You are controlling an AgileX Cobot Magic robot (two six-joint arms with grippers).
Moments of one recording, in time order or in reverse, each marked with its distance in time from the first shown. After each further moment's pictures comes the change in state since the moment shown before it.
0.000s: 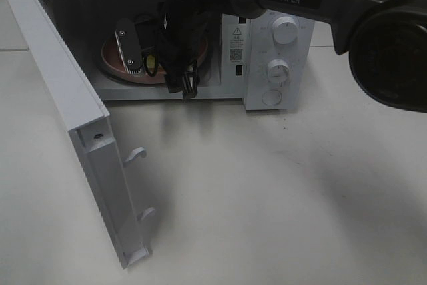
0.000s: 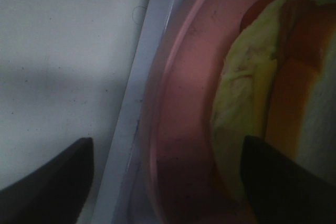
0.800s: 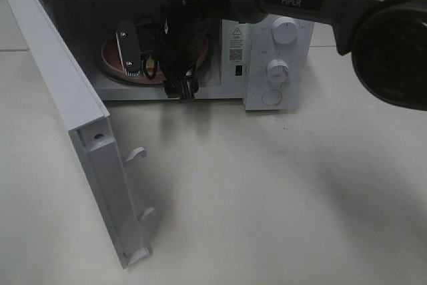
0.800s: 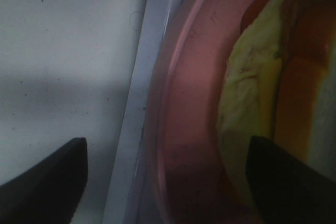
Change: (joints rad) left arm 0.000 0.000 0.000 0.000 0.000 0.000; right arm 0.000 -0.014 0.054 -0.001 -0.065 0.056
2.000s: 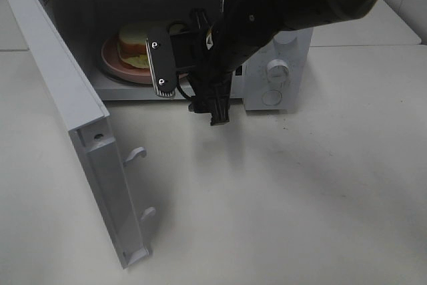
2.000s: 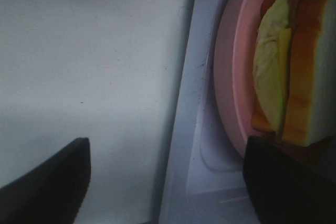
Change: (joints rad) left arm 0.000 0.000 0.000 0.000 0.000 0.000; right arm 0.000 -0.415 0.687 -0.011 -0.368 0.045
